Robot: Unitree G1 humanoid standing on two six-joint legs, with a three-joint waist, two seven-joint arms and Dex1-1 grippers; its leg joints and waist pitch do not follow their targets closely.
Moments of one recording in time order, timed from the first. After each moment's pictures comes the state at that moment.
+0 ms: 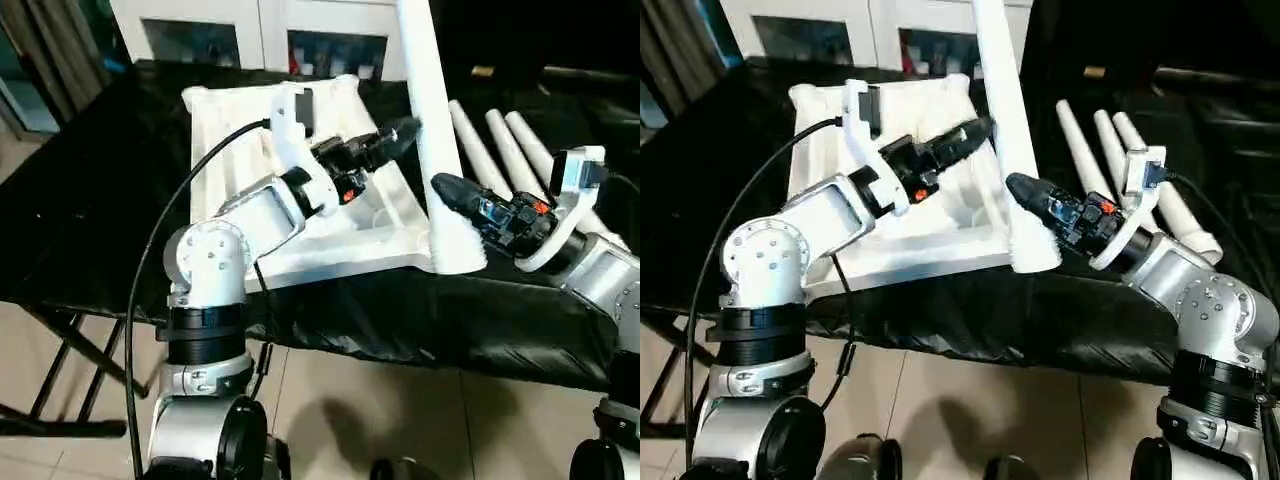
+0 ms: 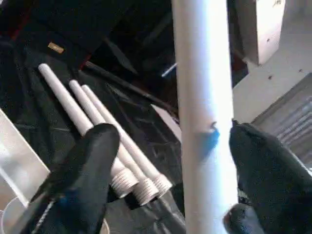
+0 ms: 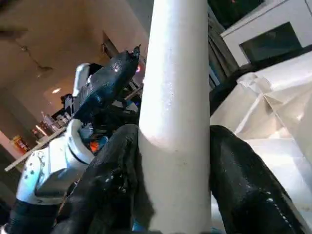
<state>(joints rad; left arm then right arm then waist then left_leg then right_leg) -0.76 -0.14 0.26 0.01 -0.74 0.96 -0.26 -0.49 -0.35 -0.42 0.02 0.82 1.02 0.88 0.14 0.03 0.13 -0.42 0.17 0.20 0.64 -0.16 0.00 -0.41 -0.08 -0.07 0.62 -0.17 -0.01</state>
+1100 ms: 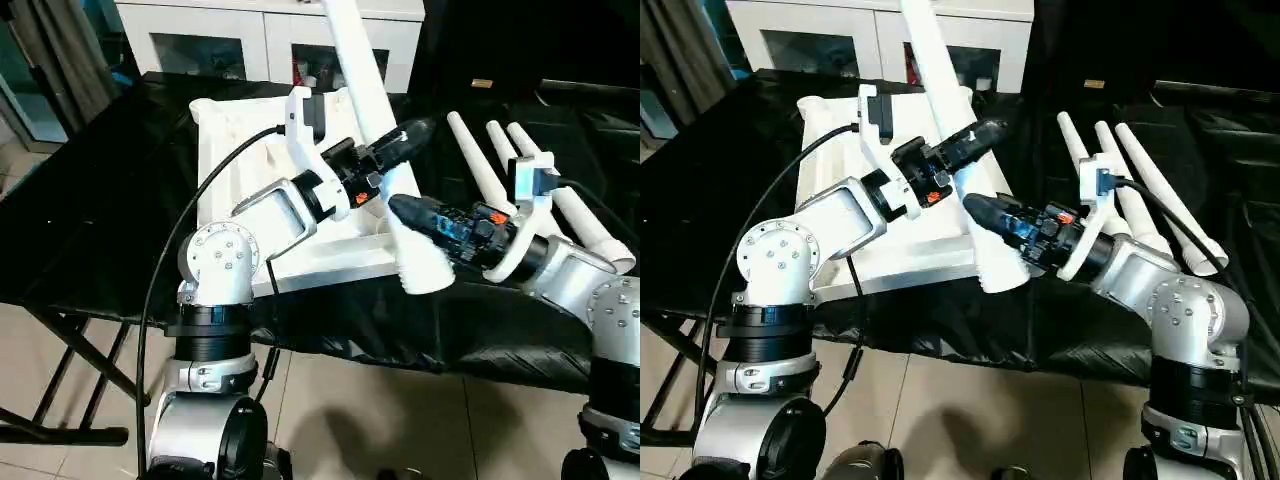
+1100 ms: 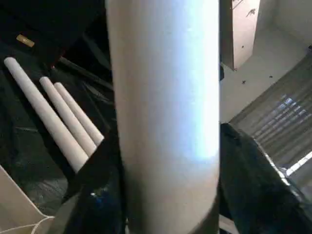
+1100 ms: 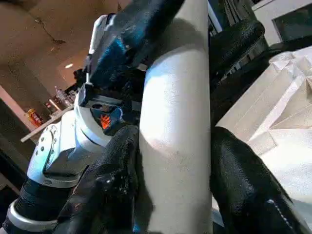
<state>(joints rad) -0.78 -0.14 0.22 0.10 -0.85 0.93 -0.25 -0.47 -0.32 -0.29 -0.07 0.84 1.03 0.81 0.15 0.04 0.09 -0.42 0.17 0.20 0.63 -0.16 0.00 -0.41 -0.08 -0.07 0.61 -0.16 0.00</state>
